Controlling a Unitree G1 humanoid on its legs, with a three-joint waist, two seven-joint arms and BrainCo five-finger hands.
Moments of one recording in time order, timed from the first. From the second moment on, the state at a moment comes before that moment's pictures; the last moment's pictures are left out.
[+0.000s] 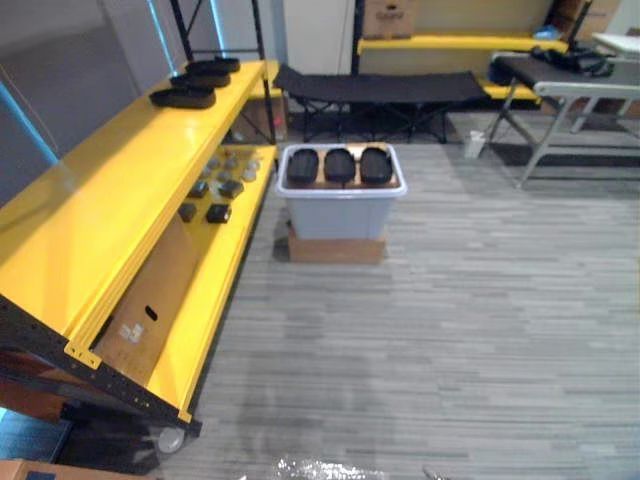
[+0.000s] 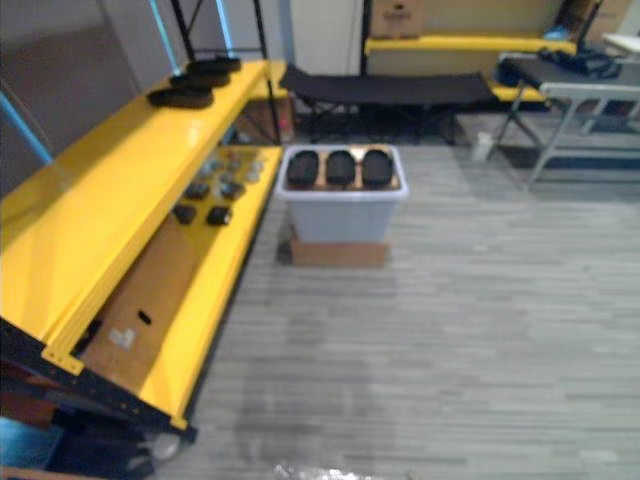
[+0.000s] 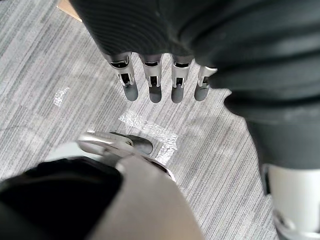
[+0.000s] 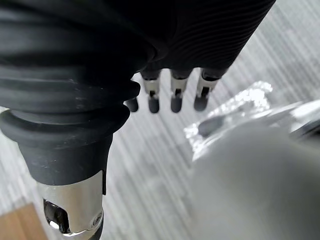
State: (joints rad) left arm 0.16 0.11 0.23 1.05 -0.27 0.22 -0.05; right arm 0.10 -0.07 -0.36 1.11 0.23 0.09 0.13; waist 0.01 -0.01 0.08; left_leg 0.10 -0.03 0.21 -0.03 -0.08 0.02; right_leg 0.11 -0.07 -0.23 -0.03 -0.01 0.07
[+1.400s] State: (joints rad) left arm 0.14 0.12 0.17 1.06 -0.28 0.19 -0.06; right arm 0.02 -0.03 -0.36 1.13 0.30 0.13 0.08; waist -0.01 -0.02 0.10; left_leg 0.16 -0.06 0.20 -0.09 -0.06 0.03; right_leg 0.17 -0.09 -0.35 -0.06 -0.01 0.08
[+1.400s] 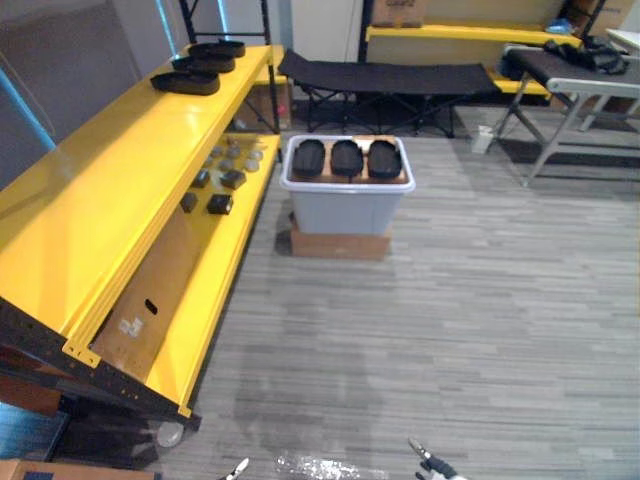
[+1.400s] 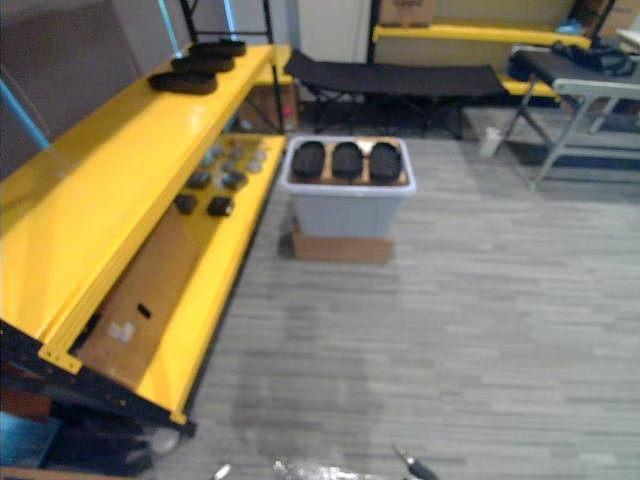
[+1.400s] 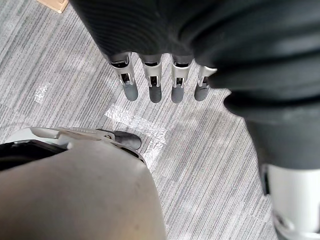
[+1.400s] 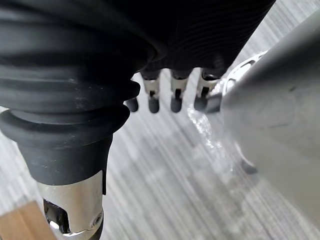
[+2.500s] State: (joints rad) left arm 0.11 0.00 0.33 0.99 -0.36 0.09 -0.05; right arm 0.04 -0.09 -0.44 1.09 0.21 -0.02 0.15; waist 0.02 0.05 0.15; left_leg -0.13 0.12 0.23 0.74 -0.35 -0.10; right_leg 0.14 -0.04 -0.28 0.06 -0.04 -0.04
